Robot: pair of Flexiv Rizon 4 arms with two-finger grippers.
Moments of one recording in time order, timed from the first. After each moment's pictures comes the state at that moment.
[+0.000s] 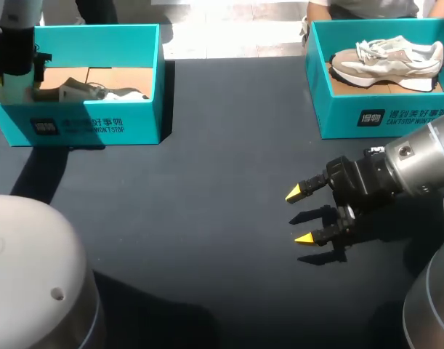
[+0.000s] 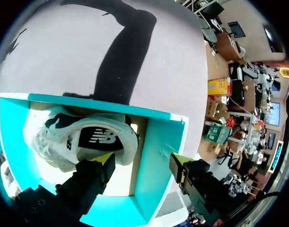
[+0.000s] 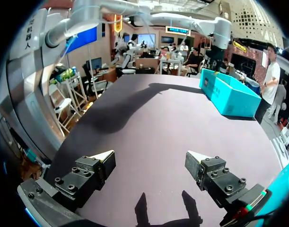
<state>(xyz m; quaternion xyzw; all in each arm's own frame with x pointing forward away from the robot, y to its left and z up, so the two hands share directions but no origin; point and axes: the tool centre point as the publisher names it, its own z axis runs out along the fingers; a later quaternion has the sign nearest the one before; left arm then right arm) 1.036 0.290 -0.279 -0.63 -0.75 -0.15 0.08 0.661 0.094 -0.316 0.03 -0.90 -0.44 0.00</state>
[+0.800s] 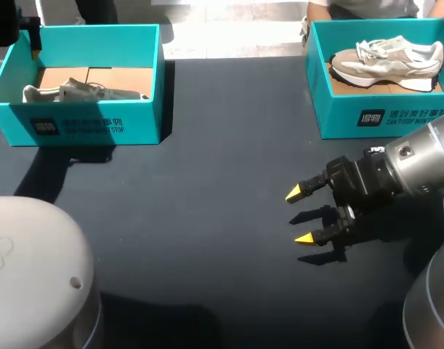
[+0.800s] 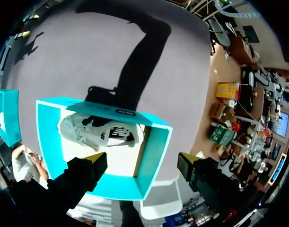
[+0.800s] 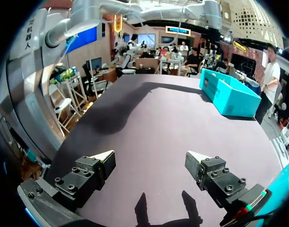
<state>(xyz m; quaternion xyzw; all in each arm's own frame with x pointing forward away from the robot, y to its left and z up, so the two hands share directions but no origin) 0.998 0.259 -0.178 -0.62 -0.78 -0.14 0.01 0.661 0.094 -0.316 0.03 -0.90 -0.44 0.00</state>
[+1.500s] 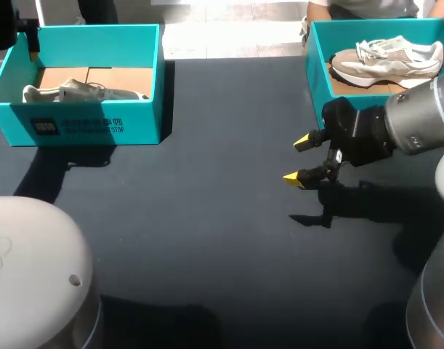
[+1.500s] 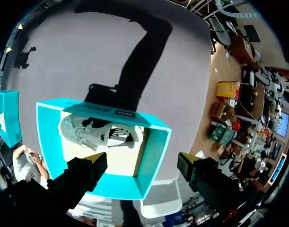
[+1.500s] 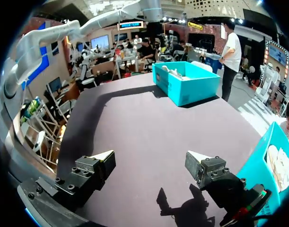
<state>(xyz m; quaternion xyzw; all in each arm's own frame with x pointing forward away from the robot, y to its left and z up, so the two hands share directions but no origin) 0.993 0.260 -0.178 -0.62 -0.77 -0.15 0.00 0.745 0.090 -0.248 -0.19 -0.89 -0.40 -0.04</state>
